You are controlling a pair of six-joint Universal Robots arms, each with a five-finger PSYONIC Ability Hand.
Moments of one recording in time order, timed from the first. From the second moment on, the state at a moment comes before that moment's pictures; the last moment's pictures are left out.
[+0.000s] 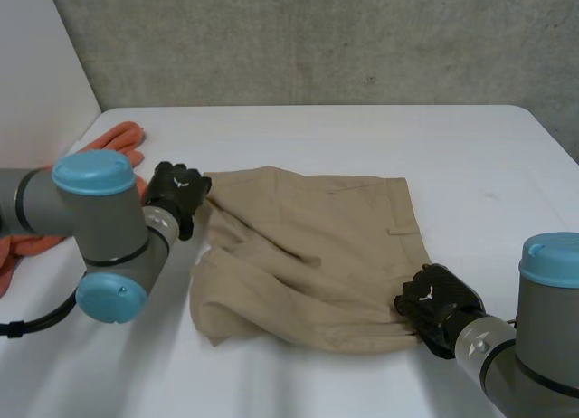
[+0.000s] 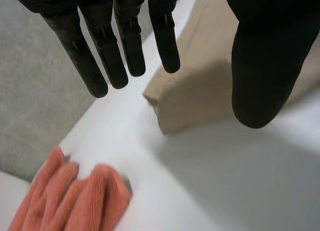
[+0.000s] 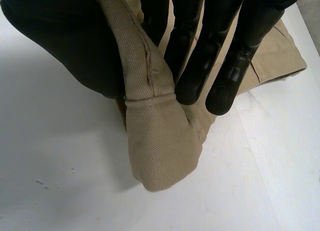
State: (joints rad) left arm 4.31 -2.22 -1.36 3.33 -1.61 3.70; right arm 1.99 -1.28 1.93 -0.03 1.49 2.27; left_hand 0.57 0.55 0.55 0.54 0.37; right_hand 0.96 1.17 1.18 1.19 0.99
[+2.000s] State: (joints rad) left arm 4.41 -2.26 -1.34 3.32 -1.41 3.59; right arm 1.98 -1.28 1.94 -0.03 1.50 2.27; left_hand 0.80 0.79 0.79 0.79 0.61; right_hand 0.96 1.17 1.18 1.19 0.99
